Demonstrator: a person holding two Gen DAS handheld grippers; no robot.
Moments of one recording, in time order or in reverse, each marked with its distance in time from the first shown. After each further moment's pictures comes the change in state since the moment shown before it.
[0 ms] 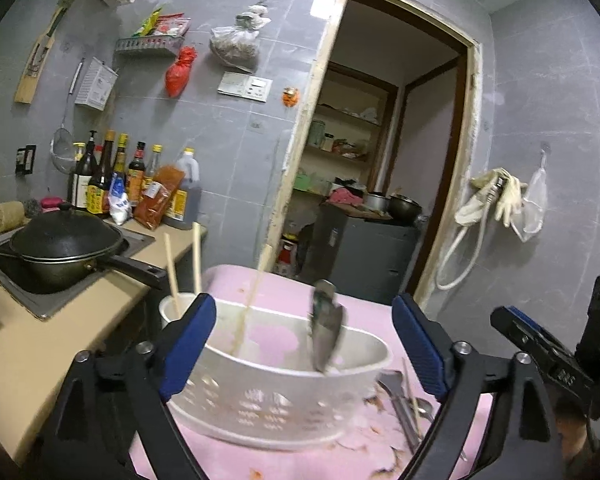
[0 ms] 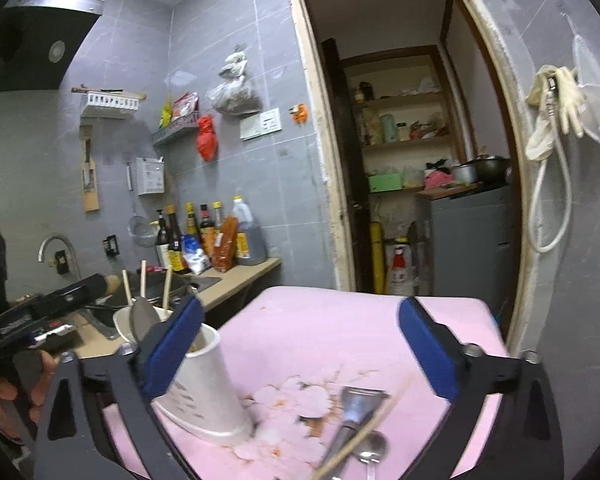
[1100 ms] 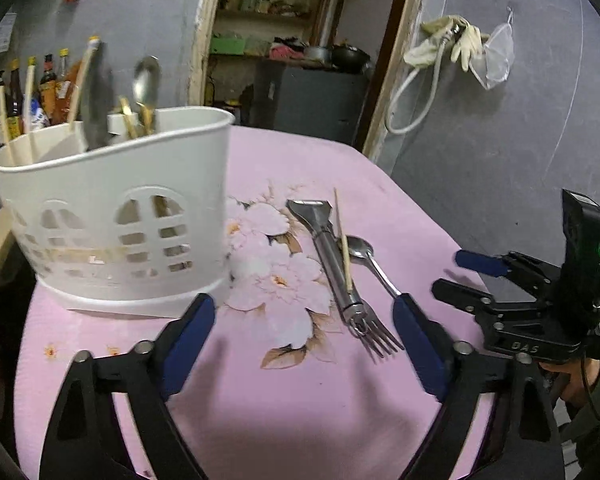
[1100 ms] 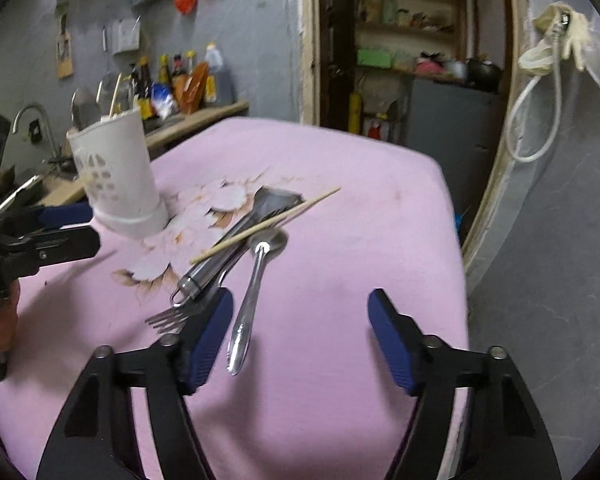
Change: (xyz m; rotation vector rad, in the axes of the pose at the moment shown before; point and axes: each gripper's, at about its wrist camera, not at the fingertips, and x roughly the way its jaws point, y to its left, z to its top) left arm 0.067 -0.101 -0.099 0.134 0.543 -0.145; right arm -0.019 -0.065 -0.086 -0.117 0.545 -0.052
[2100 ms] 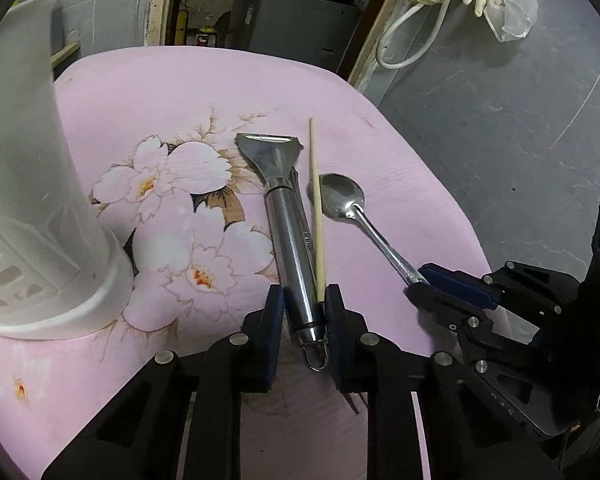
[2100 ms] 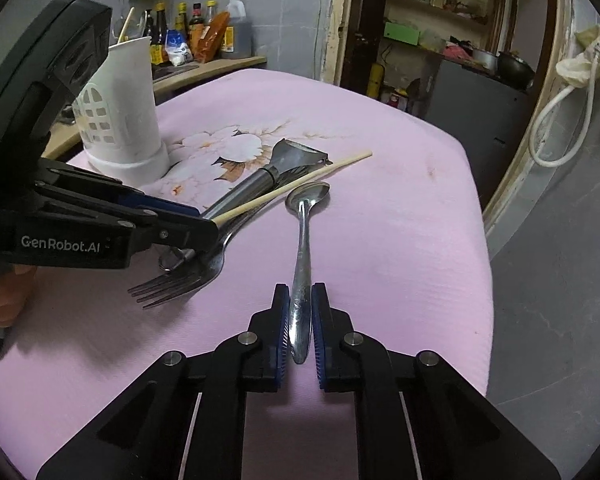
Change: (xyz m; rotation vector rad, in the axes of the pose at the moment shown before) left arm 0.079 -0.007 0.017 -0.051 0.259 -0.087; right arm 0.031 0.019 0.000 -0.120 0.131 -0.030
